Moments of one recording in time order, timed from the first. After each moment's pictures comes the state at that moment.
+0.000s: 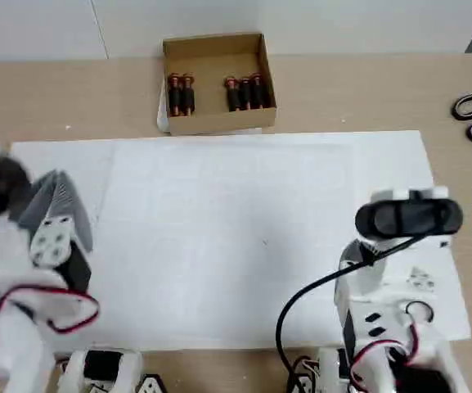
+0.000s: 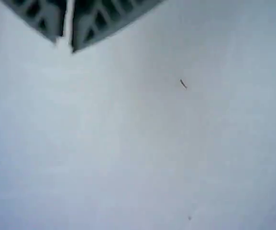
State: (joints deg) left arm -2.7 -60.6 2.0 90.7 10.9; right arm 2.1 -85.2 41.1 89.3 -0.7
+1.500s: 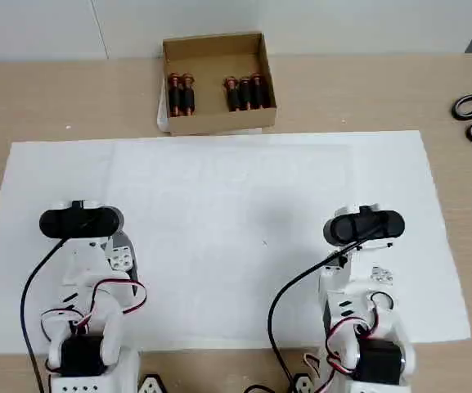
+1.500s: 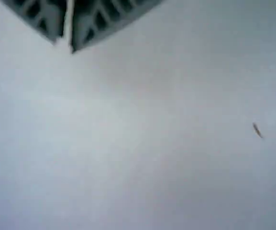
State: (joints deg) left arm -6.6 -103.4 90.6 58.3 5.1; right arm 2.3 -103.4 82.5 71.6 4.4
